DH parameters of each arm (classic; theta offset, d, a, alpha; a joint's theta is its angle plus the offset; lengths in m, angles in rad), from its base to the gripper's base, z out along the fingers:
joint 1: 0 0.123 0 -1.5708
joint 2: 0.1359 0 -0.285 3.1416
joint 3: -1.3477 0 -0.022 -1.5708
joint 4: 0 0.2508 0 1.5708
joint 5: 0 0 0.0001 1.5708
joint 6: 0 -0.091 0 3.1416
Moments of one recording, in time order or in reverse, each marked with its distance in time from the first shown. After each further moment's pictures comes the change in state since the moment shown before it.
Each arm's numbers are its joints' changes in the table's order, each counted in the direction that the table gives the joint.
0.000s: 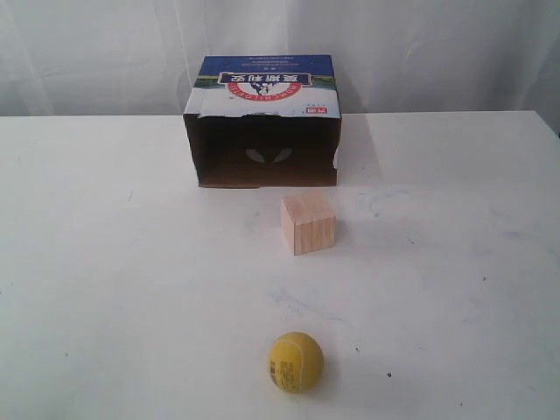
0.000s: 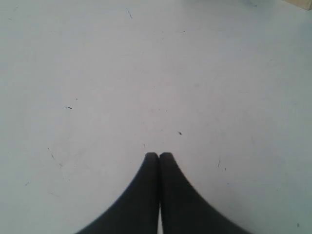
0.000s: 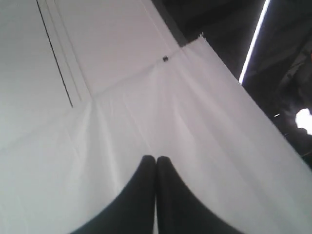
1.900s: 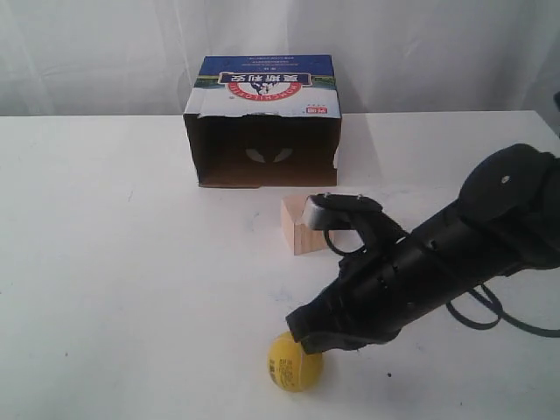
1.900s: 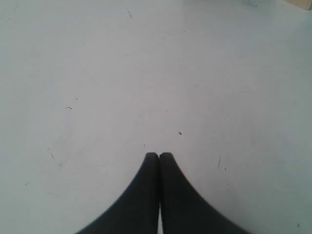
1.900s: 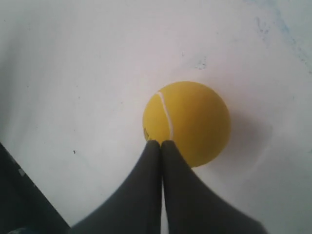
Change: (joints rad) left arm 0.000 0.000 0.000 0.000 0.000 0.000; right arm 0.566 1.536 0.685 0.710 -1.286 1.104
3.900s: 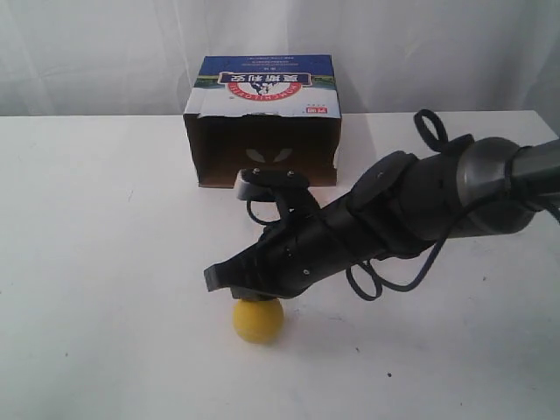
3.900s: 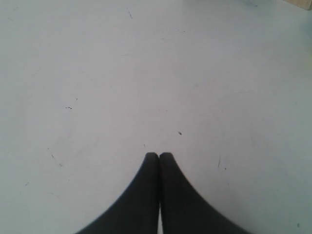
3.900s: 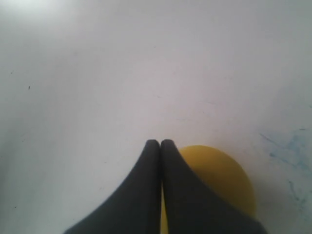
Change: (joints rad) left arm 0.000 0.000 0.000 0.000 0.000 0.000; right arm 0.130 0.277 0.217 0.246 0.245 0.140
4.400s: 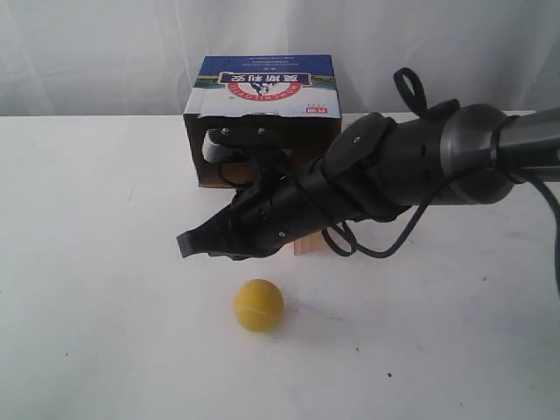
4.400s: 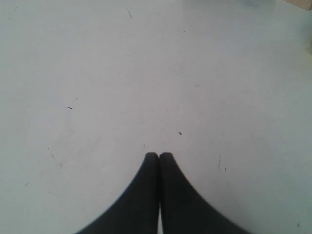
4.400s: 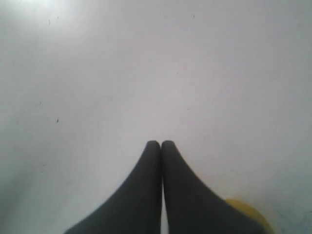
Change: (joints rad) left arm 0.000 0.000 0.000 0.000 0.000 0.000; right arm 0.032 -0.002 0.144 -0.071 0.034 0.003
